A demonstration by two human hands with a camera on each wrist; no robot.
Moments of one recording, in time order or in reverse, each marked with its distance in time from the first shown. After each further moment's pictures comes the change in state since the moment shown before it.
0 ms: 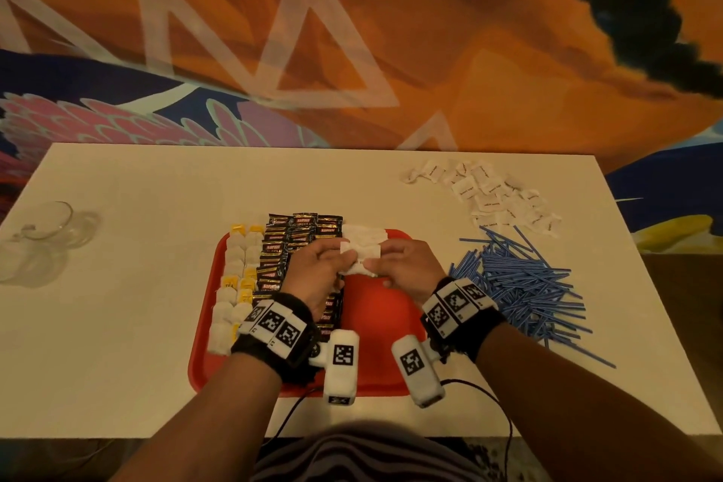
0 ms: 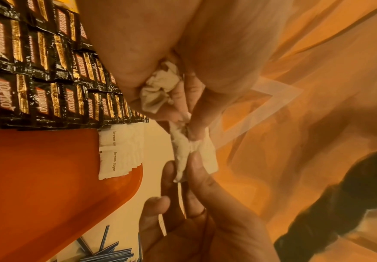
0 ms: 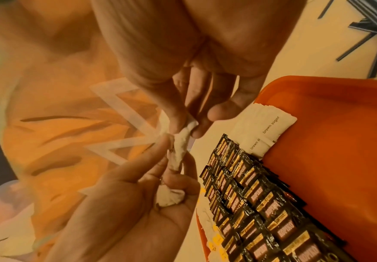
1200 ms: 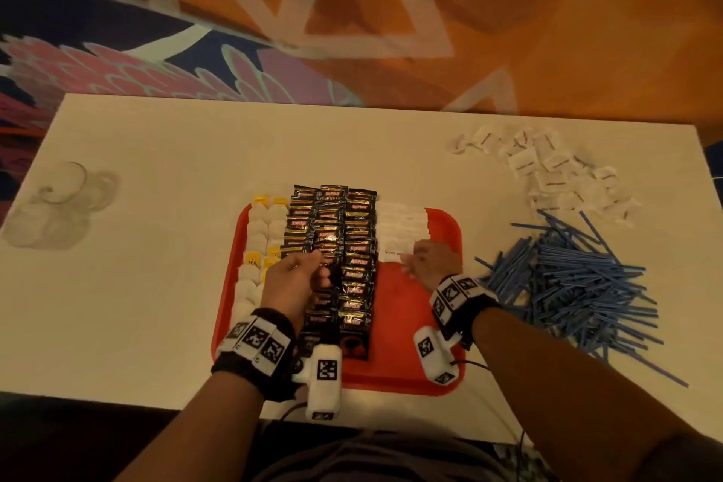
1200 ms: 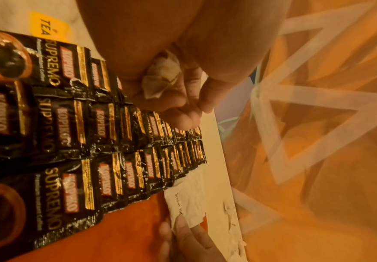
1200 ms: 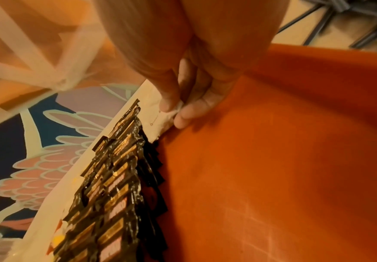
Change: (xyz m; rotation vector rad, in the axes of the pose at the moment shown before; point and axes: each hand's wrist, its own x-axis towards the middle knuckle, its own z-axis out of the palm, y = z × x) left_hand 0.015 -0.027 -0.067 0.030 0.288 -0.185; right_hand 0.098 0.087 0.013 -0.367 0.060 0.161
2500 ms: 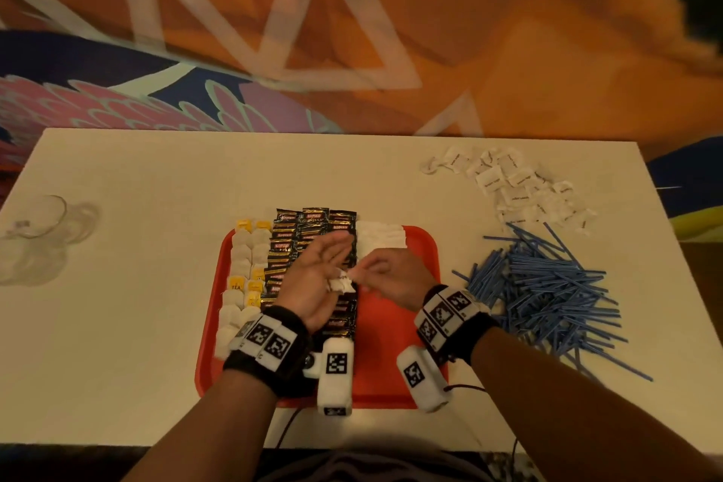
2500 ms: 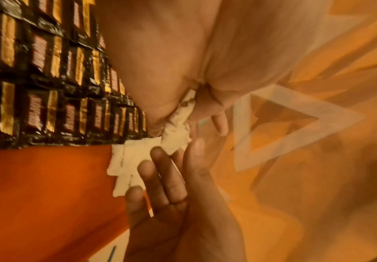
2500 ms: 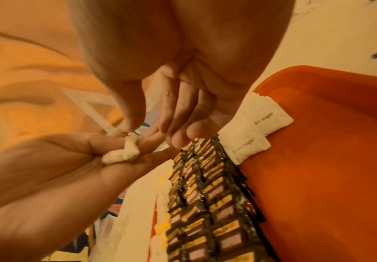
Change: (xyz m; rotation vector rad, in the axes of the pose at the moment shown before) left_hand -0.010 0.025 0.041 -0.260 -0.393 0.046; right_hand -0.062 -0.053 -0.008 0.083 -0.237 -0.291
